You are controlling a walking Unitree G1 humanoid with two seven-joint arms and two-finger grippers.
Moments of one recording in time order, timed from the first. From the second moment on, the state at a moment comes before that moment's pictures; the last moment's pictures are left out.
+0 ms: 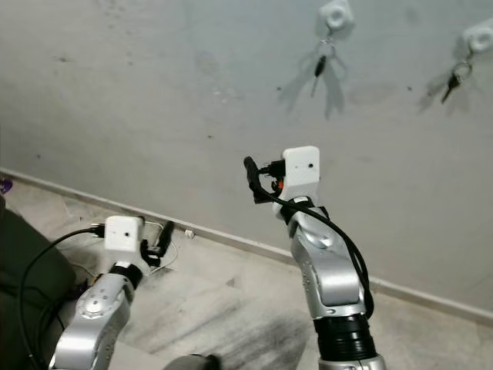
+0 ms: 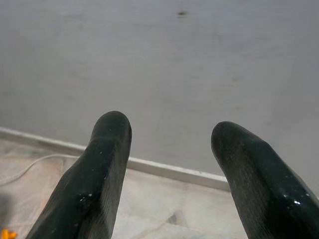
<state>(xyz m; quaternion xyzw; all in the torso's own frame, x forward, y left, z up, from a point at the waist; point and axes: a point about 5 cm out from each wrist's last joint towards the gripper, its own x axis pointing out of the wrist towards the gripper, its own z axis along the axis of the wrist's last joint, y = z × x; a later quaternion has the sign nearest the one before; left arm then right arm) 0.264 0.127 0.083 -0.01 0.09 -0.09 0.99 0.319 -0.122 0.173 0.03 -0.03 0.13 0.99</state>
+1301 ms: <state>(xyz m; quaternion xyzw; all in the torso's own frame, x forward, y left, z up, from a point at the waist) 0.252 0.172 0.021 0.03 0.17 -0.01 0.99 0.314 -0.094 0.164 0.03 -0.03 0.19 0.98</state>
